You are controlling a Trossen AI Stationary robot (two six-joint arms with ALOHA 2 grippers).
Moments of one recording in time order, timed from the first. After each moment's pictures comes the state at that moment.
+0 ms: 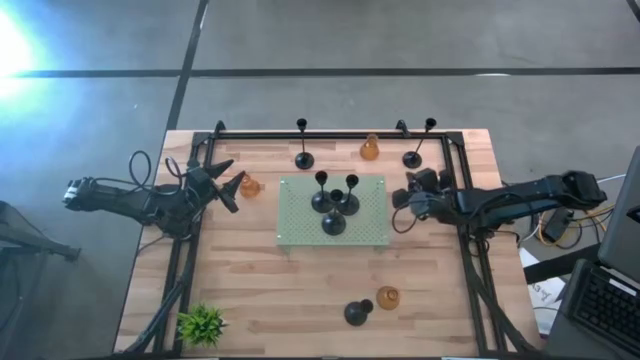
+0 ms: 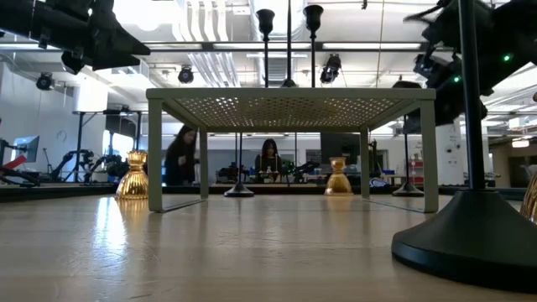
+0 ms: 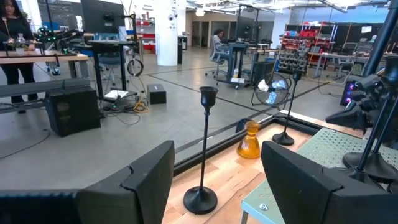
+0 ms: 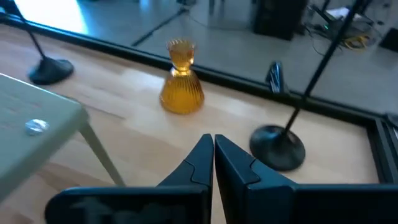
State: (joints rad) left arm -0.19 0.43 0.32 0.04 -0.98 -0.08; right arm 0.01 0.97 0.40 -0.29 0.99 0.77
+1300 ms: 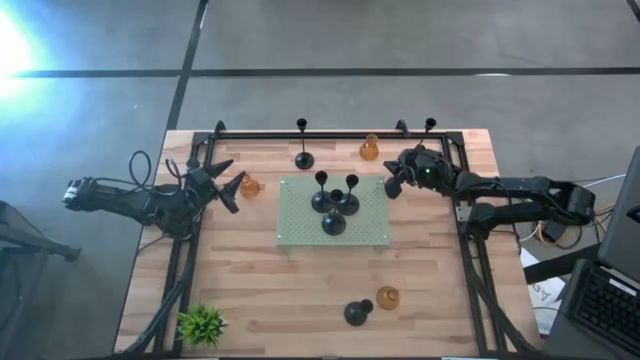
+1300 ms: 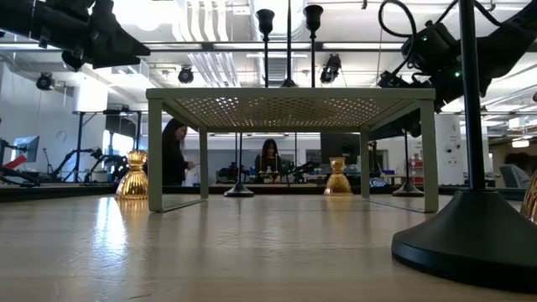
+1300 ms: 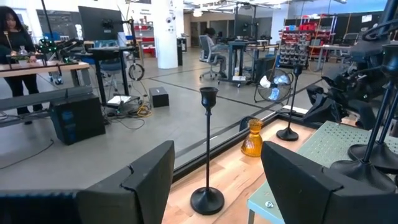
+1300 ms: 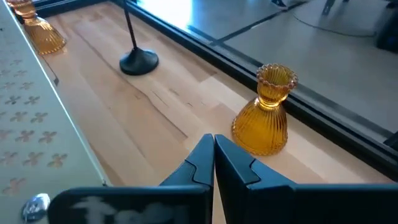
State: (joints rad) left arm -0.19 0.43 0.32 0.04 -0.98 -0.01; right arm -0.51 1.10 0.36 0.29 0.15 0.14
